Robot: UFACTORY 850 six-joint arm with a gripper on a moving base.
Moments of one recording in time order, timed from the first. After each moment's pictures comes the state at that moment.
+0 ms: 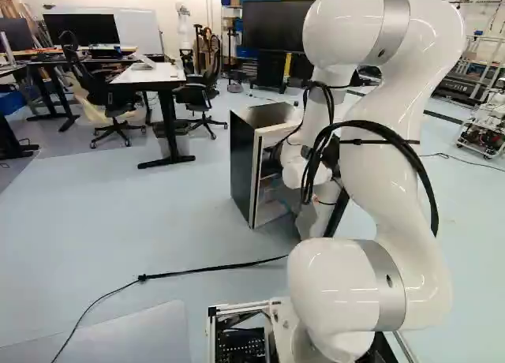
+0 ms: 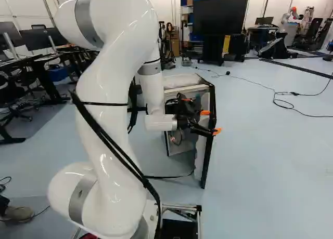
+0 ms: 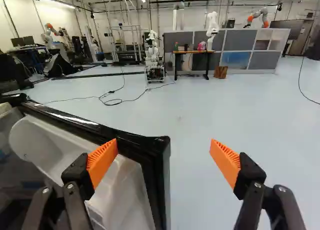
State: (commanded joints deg) arm -10.5 -30.0 -33.5 63.4 79.3 0.0
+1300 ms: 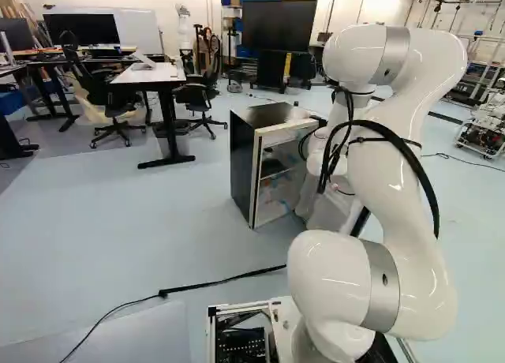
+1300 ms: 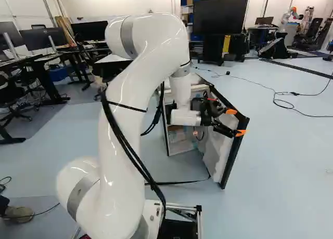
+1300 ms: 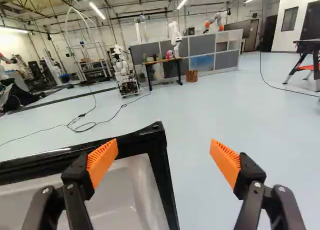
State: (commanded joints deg) arm -23.7 -40.1 -50.4 63.4 79.3 0.0
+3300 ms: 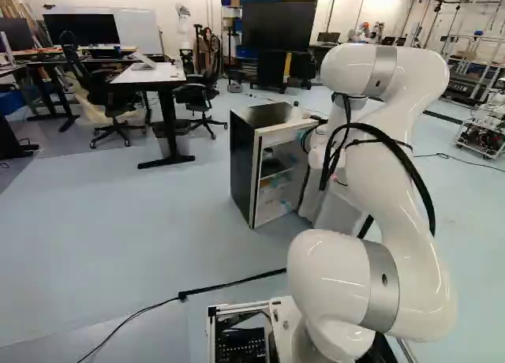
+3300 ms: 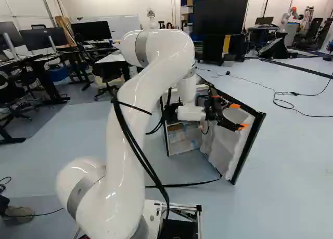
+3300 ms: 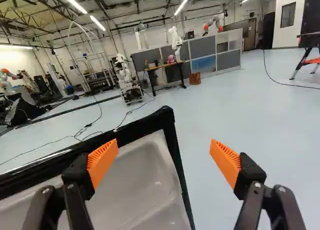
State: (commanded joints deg) arm -23.3 -44.6 -58.2 62.7 79.3 0.0
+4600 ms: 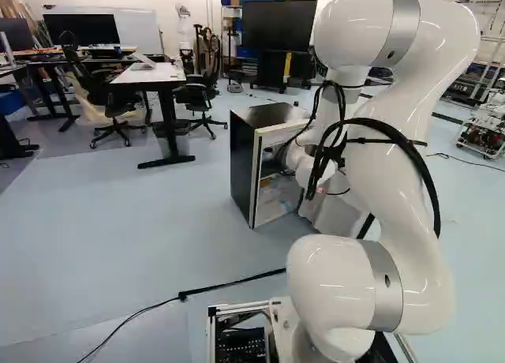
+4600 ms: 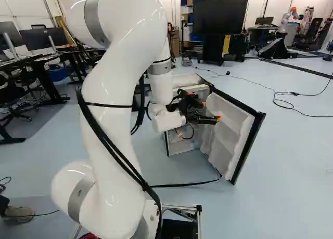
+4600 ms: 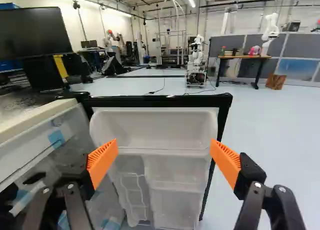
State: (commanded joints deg) arm -15.1 -29.4 -33.9 37.1 79.3 0.0
